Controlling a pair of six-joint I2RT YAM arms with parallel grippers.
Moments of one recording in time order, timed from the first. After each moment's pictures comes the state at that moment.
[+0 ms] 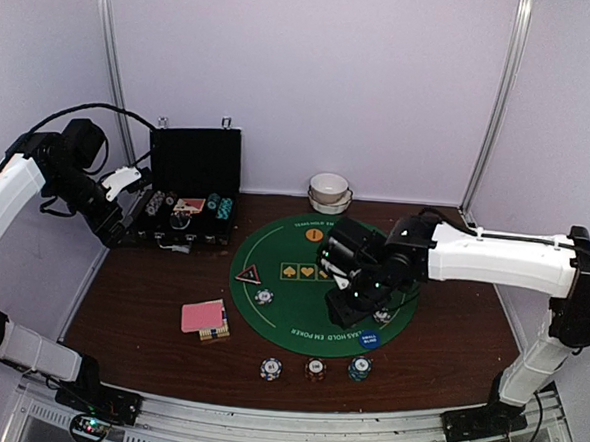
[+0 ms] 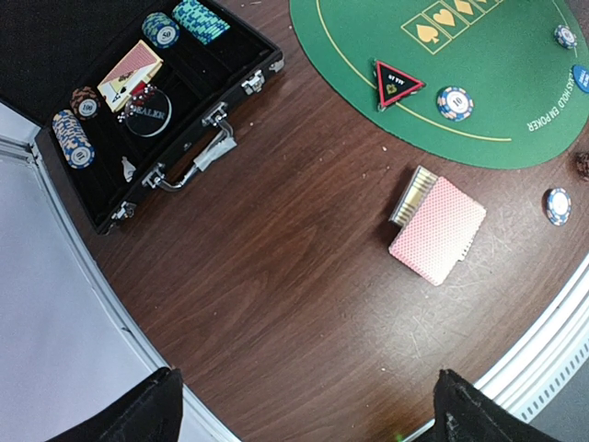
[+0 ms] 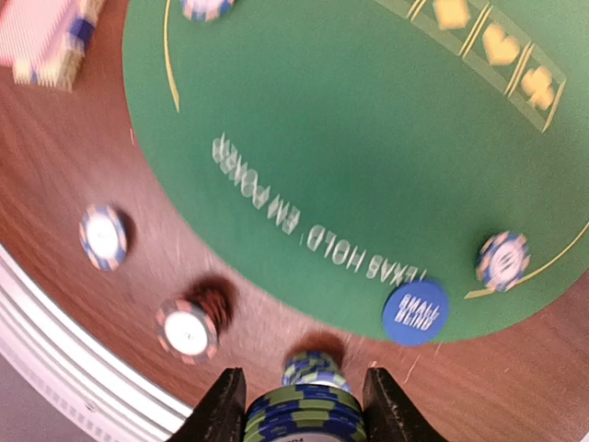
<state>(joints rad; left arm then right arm) -0.12 1.27 1.45 -1.30 0.20 0.57 1.08 1.65 1.33 -0.95 0.14 0.48</state>
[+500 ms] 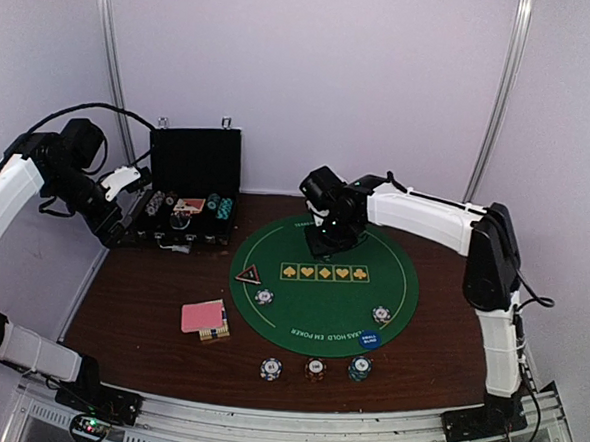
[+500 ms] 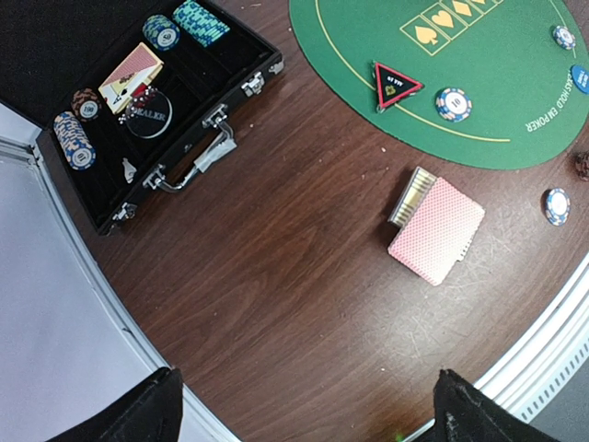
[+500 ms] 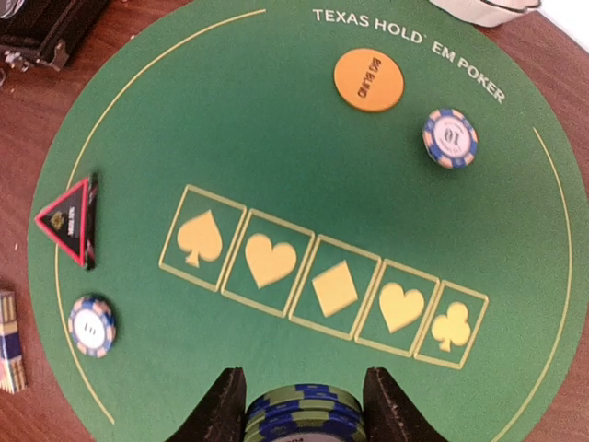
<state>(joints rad) -0.12 1.26 1.45 -1.31 0.20 0.57 0.80 2.11 1.90 -0.89 0.21 0.38</state>
